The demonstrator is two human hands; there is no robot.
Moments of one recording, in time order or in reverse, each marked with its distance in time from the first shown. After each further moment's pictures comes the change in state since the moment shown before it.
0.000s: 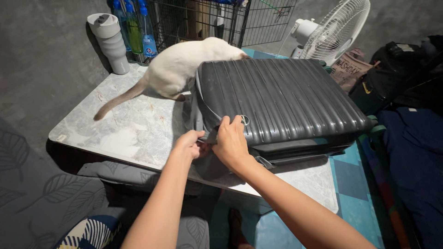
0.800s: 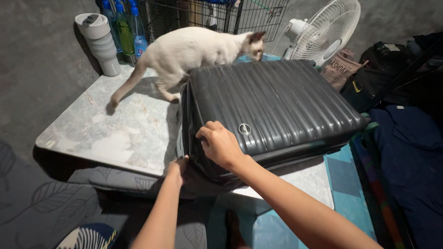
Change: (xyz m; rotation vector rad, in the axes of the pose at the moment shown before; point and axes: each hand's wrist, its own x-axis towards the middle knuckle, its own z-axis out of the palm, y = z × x) left_hand 0.068 -0.090 -0.099 0.076 0.247 0.175; right_hand 0.008 0.001 0.005 0.178 0.060 -0.427
